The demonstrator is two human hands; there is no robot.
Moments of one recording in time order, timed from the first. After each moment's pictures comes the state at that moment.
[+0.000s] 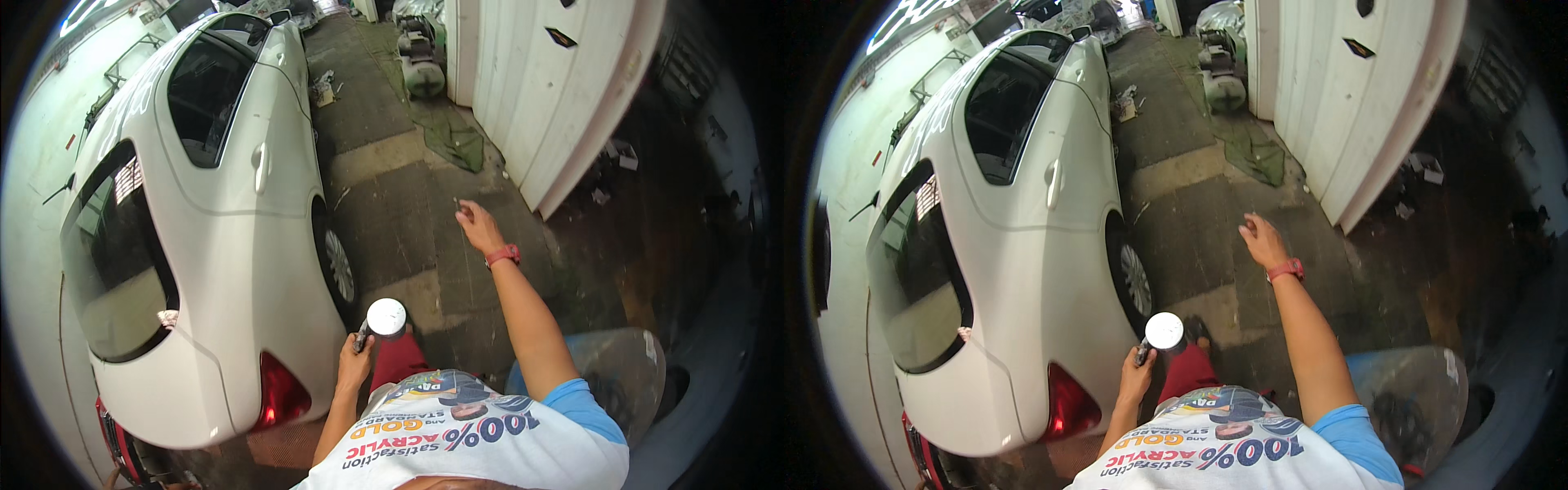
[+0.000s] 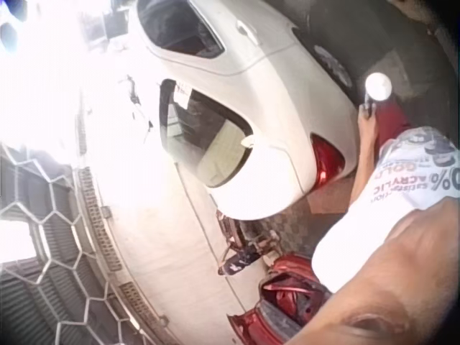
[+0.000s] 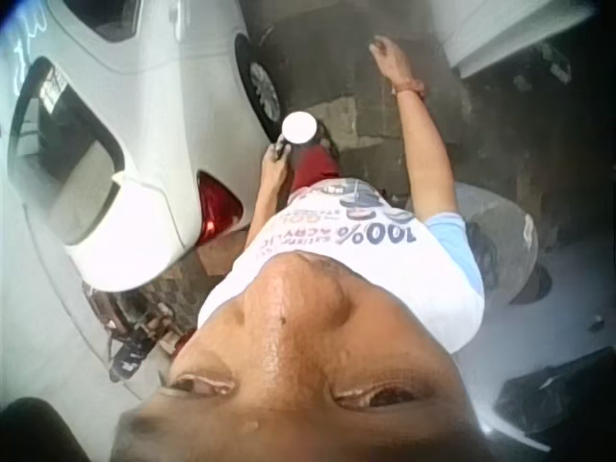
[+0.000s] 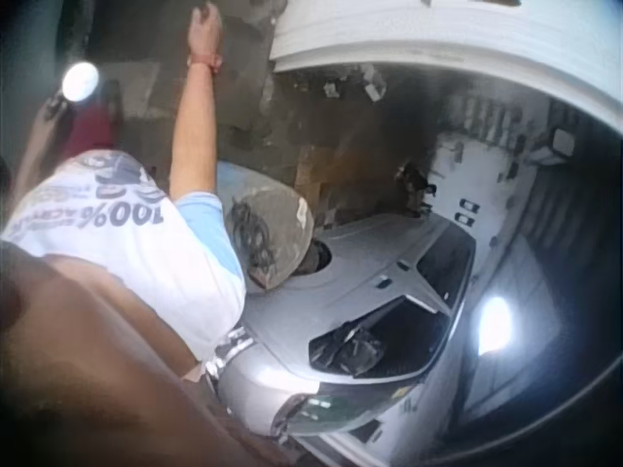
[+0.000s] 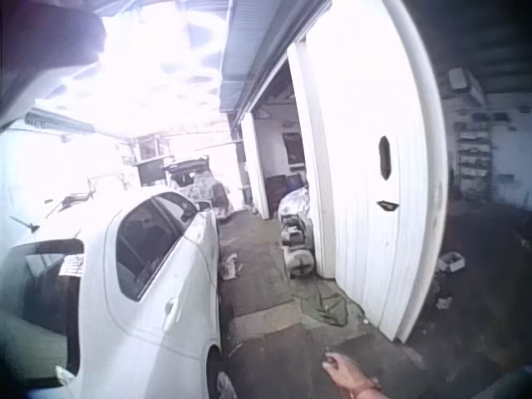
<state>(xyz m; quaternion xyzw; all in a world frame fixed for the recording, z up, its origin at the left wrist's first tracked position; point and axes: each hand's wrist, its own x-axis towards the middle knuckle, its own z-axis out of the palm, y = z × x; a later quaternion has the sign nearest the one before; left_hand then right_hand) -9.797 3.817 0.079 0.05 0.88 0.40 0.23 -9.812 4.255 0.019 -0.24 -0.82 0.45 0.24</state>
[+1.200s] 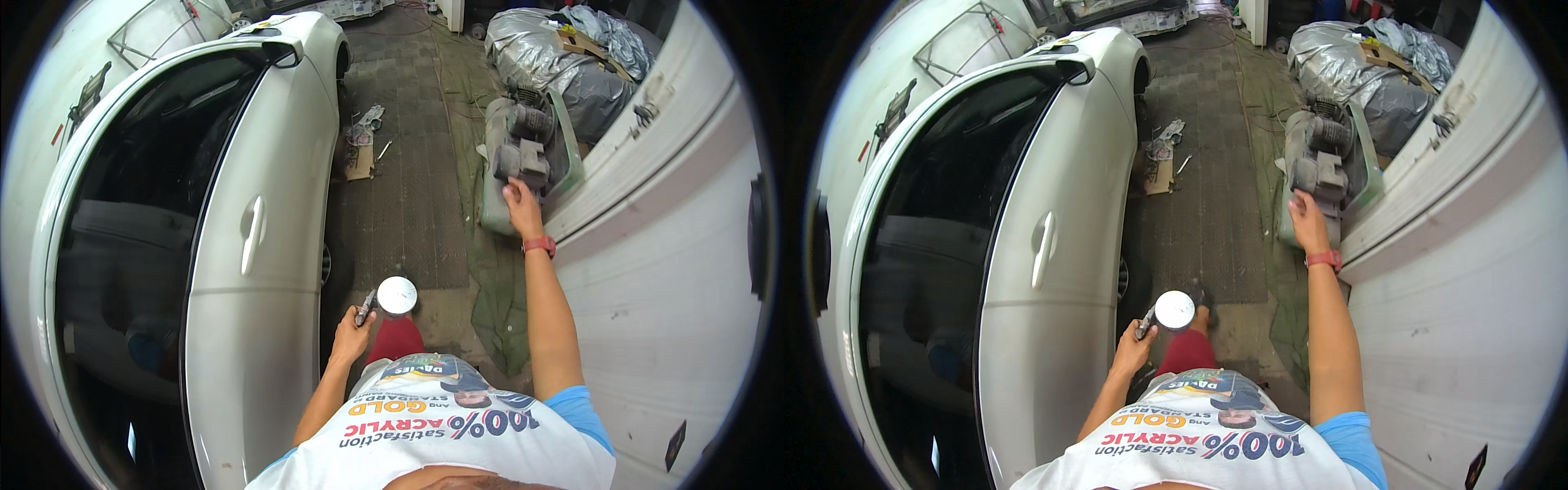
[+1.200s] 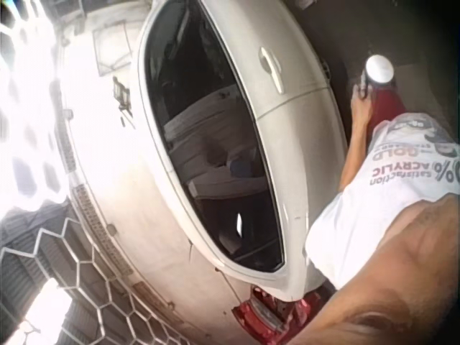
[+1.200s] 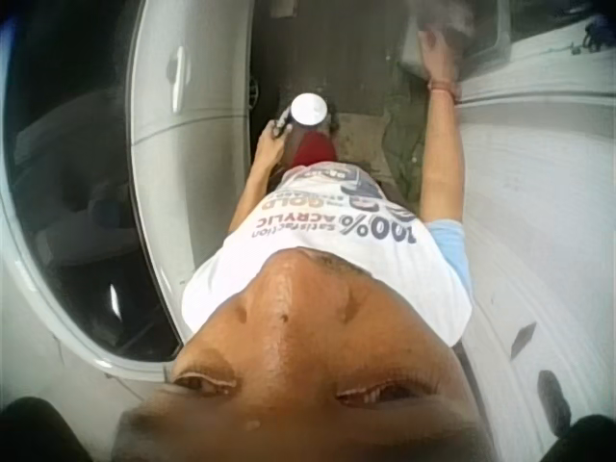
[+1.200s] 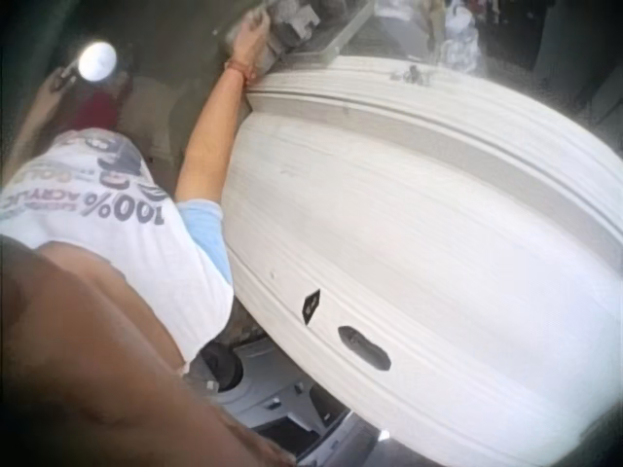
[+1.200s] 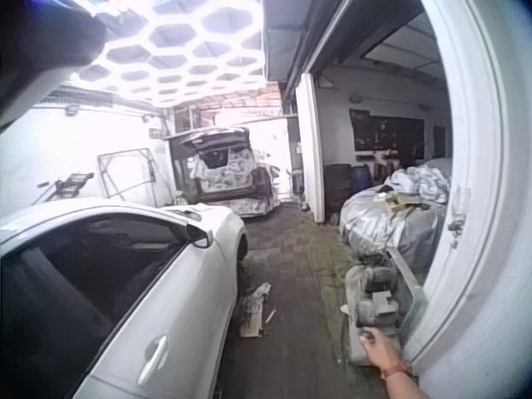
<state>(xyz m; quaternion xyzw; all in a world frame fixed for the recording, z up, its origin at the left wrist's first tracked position) -10.966 4.519 0.059 -0.02 0.90 0.36 0.23 -11.016 5.007 0.029 -0.22 -0.84 0.44 0.24</state>
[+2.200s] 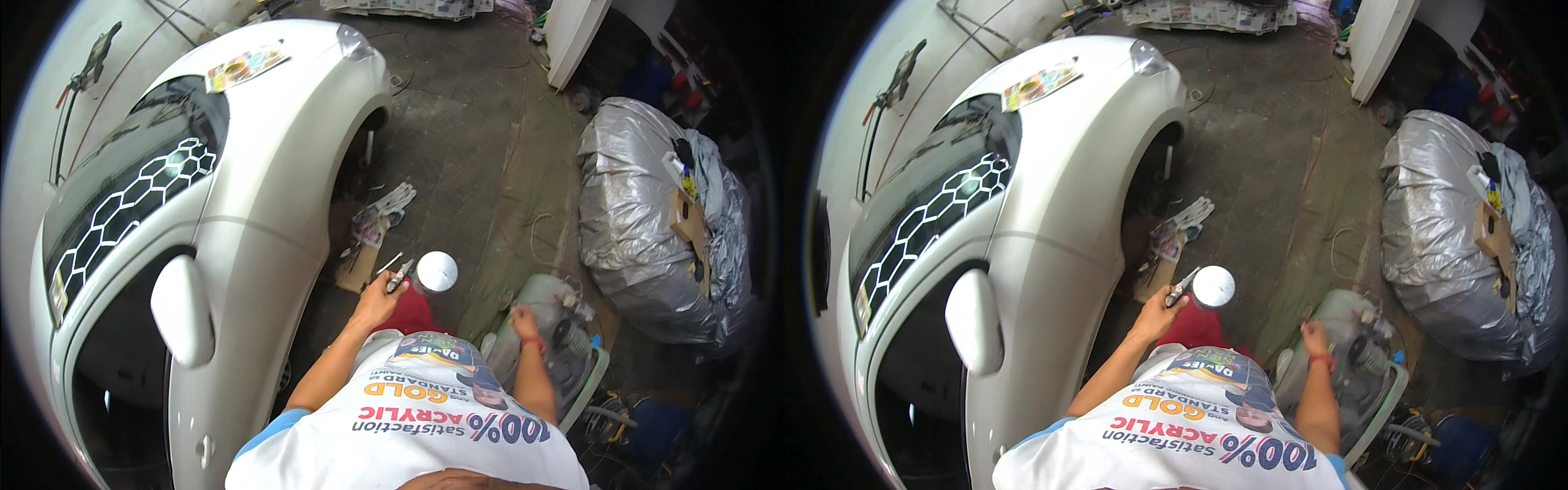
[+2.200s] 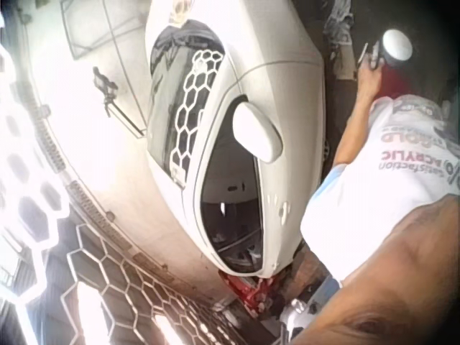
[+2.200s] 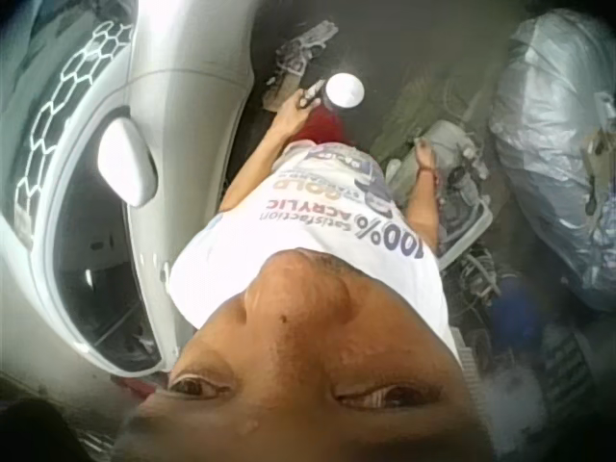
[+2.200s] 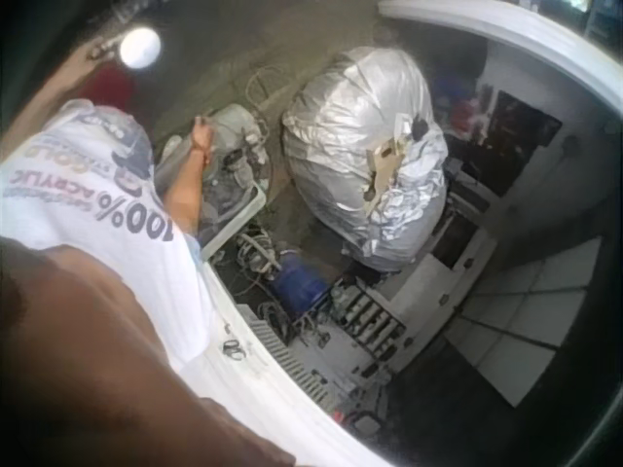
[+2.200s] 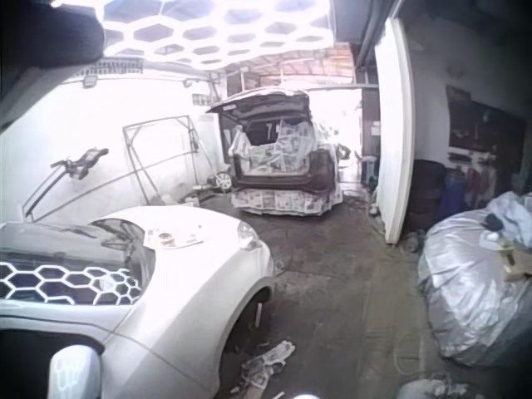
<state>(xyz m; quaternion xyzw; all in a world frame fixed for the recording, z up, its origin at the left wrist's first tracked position) -11.910 5.010 0.029 -0.06 0.85 0.46 0.25 -11.750 5.482 -0.275 -0.29 -0.87 0.39 -0.11</state>
